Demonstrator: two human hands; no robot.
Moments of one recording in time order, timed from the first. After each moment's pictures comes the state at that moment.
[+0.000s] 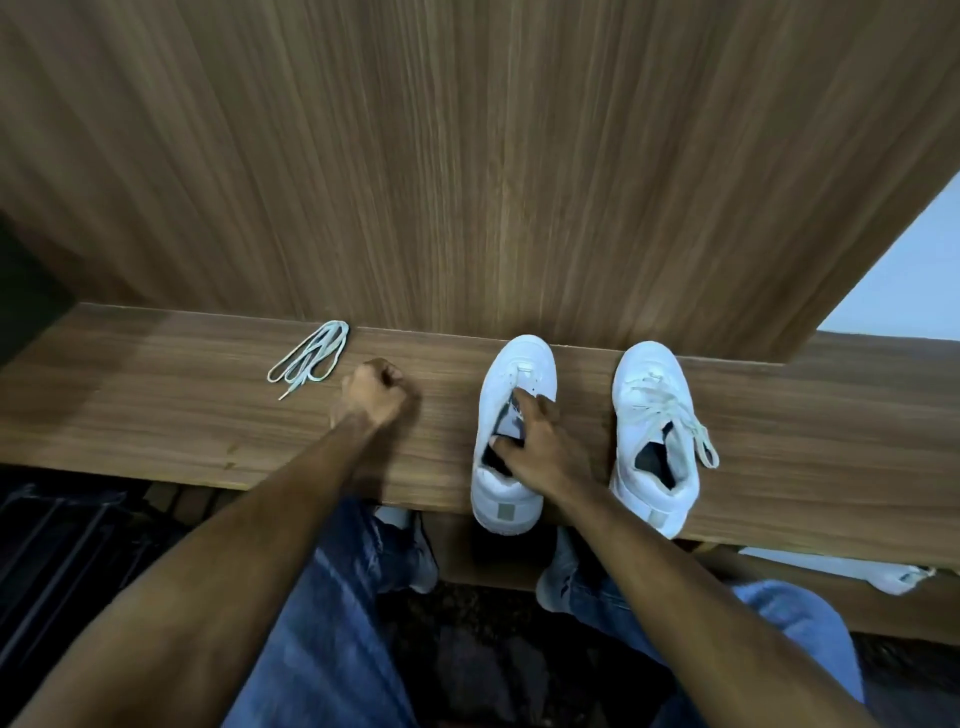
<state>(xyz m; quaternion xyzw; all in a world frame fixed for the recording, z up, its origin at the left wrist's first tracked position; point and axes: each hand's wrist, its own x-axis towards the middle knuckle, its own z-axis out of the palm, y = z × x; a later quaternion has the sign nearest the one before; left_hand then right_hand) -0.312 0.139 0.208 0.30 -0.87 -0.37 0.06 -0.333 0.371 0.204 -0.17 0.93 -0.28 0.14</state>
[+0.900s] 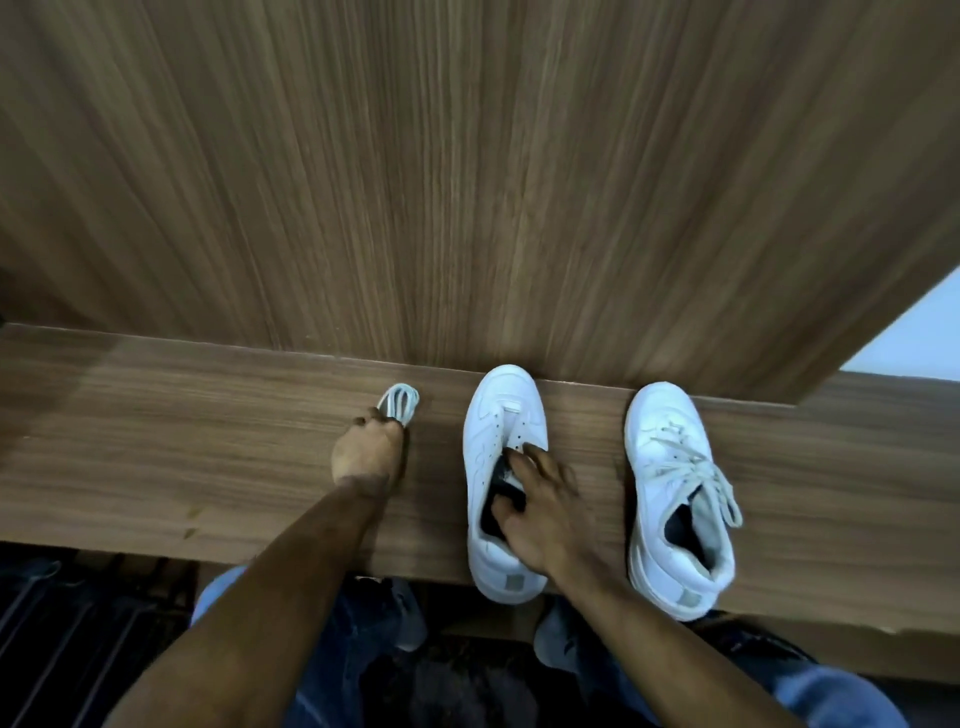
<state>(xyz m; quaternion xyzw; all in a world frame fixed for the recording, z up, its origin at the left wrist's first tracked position) -0.351 0.128 0.163 0.19 -0.98 0.01 -0.06 -0.336 0.347 0.204 -0.16 0.96 -0.20 0.14</state>
